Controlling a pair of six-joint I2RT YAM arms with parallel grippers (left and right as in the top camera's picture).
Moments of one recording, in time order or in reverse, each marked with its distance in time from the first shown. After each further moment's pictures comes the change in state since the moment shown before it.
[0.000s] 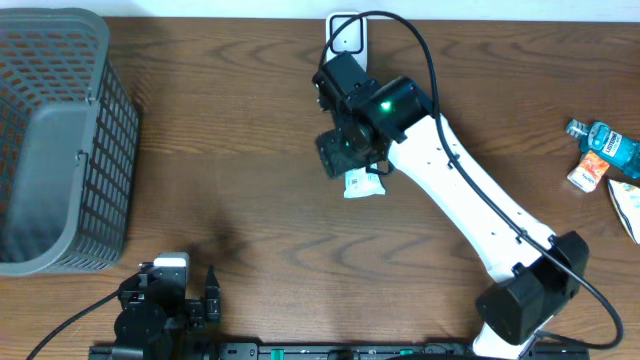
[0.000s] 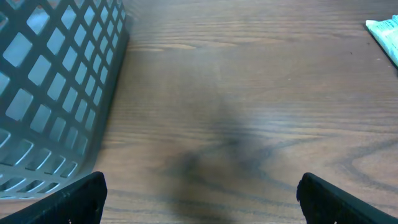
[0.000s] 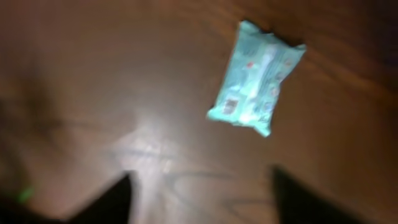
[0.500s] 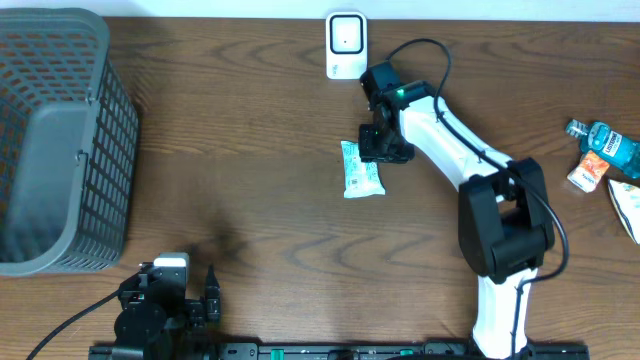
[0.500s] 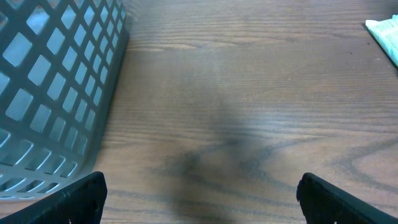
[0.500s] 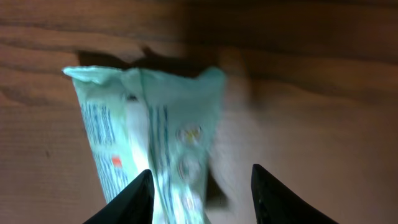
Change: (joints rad) left arm 0.000 0.000 0.000 0.000 0.000 0.000; right arm -0.245 0.266 -0.217 0.337 -0.107 0.117
